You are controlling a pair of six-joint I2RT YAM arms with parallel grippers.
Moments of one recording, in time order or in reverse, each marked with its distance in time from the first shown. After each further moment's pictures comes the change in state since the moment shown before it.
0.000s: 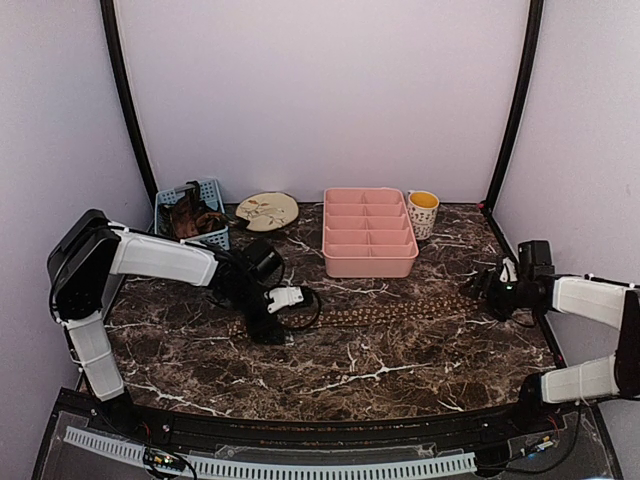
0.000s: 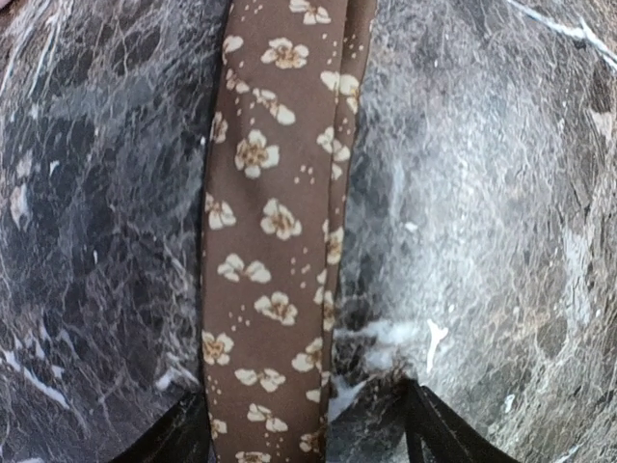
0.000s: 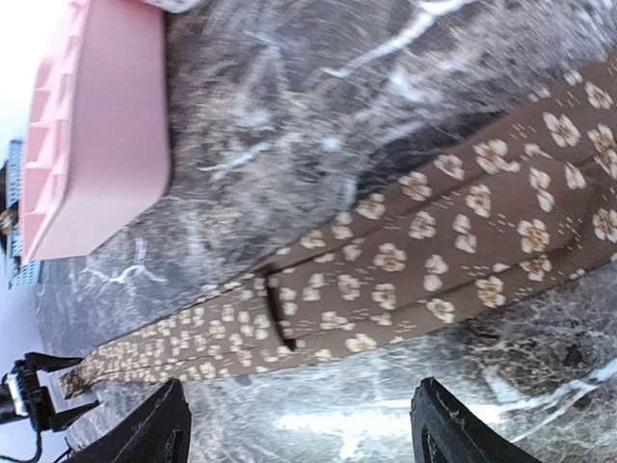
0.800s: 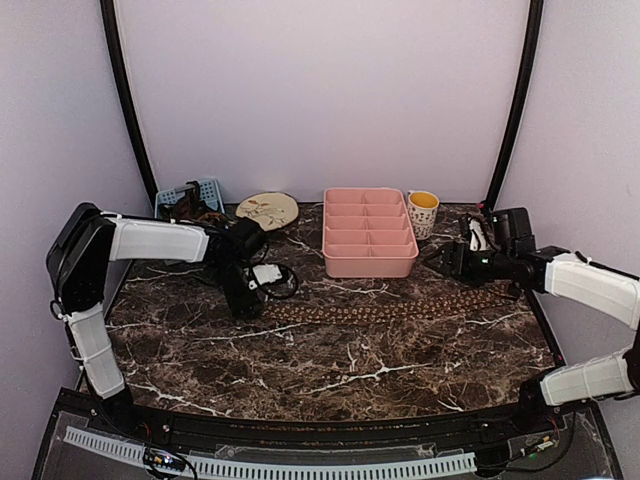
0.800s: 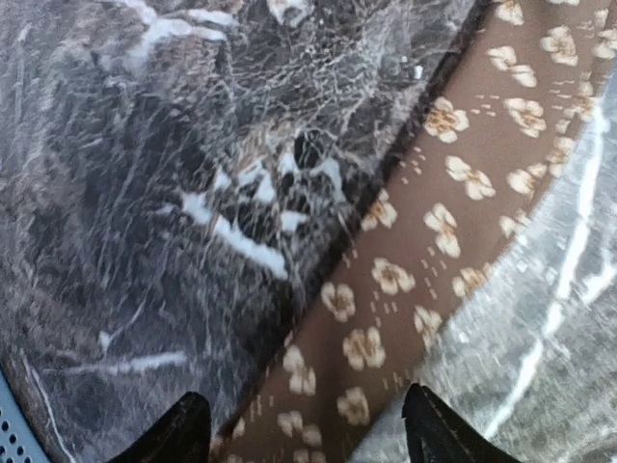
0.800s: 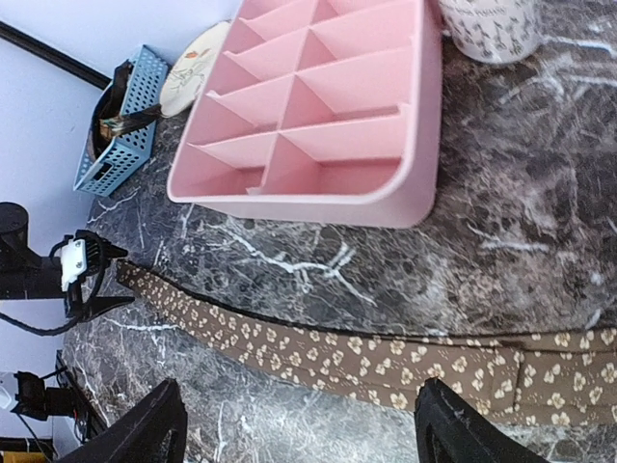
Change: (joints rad) left arm 0.129 0.025 0.119 -0.166 -0.241 0.036; right arm 0.311 -0.014 0.199 0.022 0.001 -0.039
